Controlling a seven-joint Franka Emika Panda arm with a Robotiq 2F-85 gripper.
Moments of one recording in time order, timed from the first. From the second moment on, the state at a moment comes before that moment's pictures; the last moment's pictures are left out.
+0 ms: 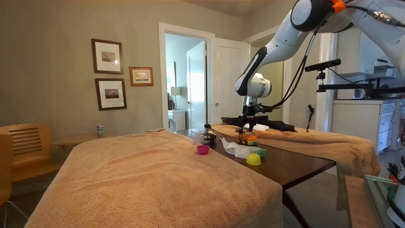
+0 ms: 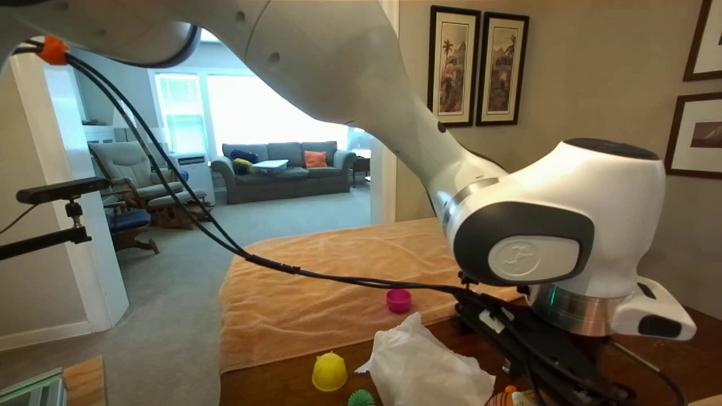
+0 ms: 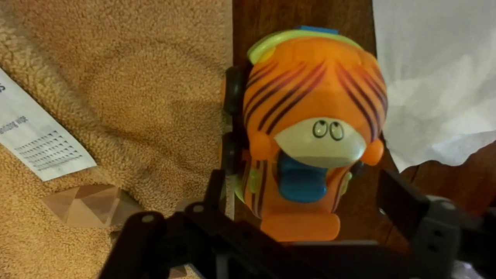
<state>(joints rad) -0.50 0.64 -0.13 -1.71 0.27 2.43 -0.52</state>
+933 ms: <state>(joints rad) -0.51 0.68 -0.11 -1.67 0.27 2.43 -0.51</state>
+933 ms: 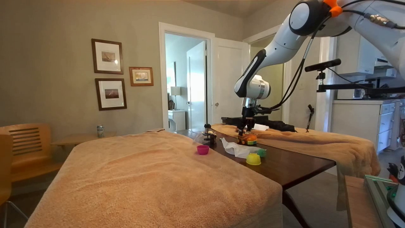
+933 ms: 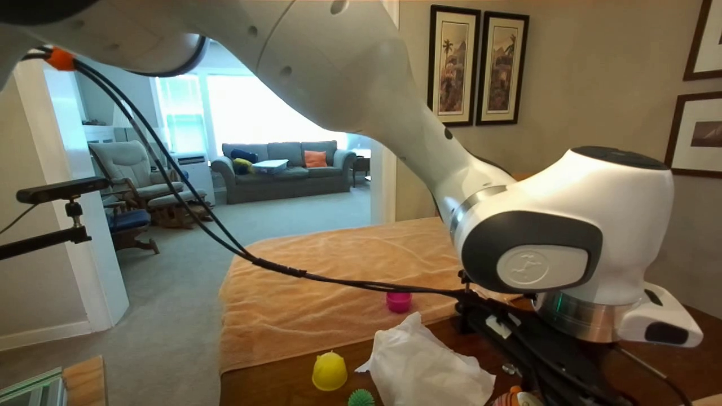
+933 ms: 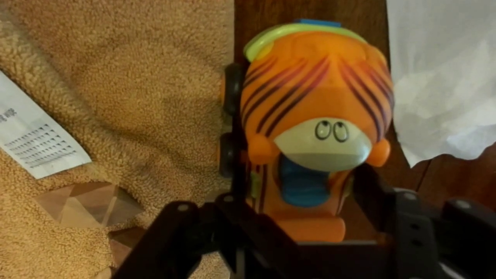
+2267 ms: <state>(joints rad) -0.51 0.65 -0.11 -1.71 0.25 2.43 -0.52</state>
